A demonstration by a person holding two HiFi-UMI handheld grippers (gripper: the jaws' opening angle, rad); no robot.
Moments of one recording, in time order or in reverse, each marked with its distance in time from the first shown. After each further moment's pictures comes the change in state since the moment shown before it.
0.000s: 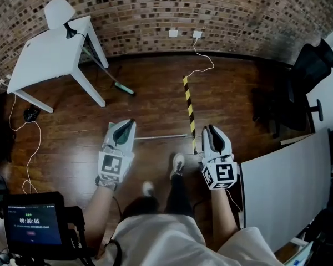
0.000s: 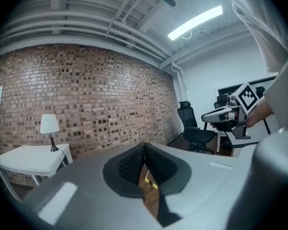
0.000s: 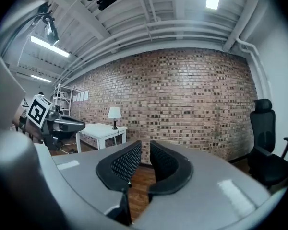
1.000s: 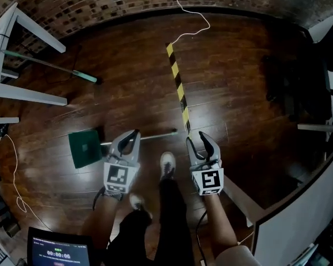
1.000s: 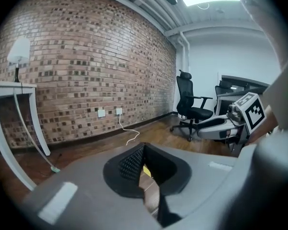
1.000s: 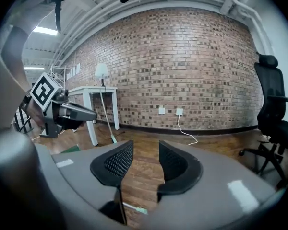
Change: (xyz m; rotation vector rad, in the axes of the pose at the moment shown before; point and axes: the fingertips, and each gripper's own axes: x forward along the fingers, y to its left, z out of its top) left arm 0.283 -0.119 -0.355 -0.145 0.277 -0.145; right arm 0.168 -0.144 -0.399 0.045 0.266 0.010
